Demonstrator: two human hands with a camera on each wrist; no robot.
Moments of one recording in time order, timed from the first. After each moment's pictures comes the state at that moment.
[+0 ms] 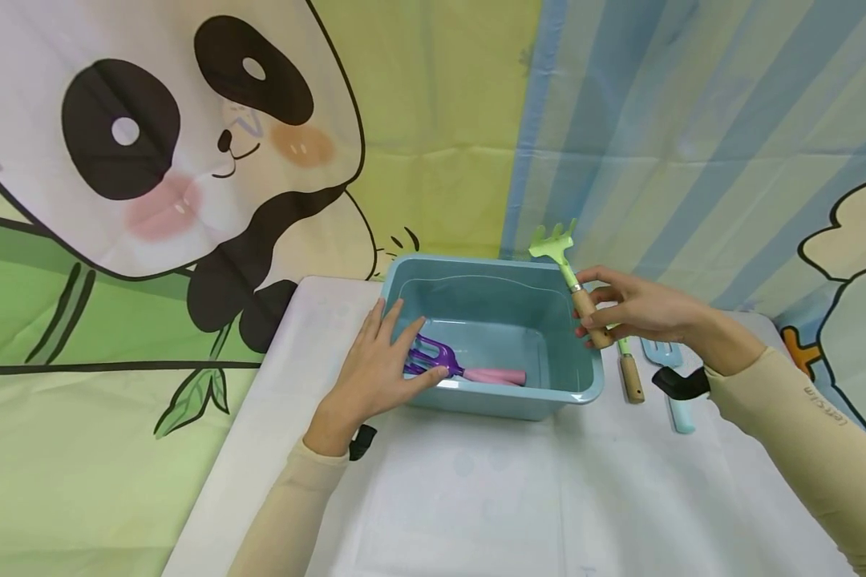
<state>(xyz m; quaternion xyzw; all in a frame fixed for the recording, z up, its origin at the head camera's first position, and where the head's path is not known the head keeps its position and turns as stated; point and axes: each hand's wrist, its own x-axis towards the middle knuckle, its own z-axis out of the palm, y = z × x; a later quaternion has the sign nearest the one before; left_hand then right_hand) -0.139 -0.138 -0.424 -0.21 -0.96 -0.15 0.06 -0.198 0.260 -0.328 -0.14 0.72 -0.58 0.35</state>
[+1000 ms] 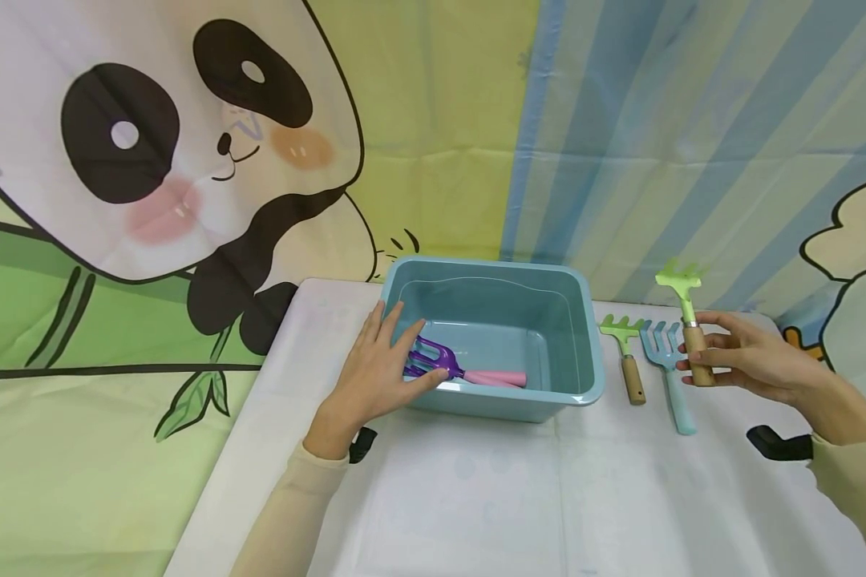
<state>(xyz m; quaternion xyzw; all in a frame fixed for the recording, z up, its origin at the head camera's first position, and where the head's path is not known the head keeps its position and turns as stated) -0.138 -0.138 -0.425 -0.21 -0.97 -0.15 0.06 -0.151 0.406 -0.392 -0.05 0.73 -0.63 0.26</state>
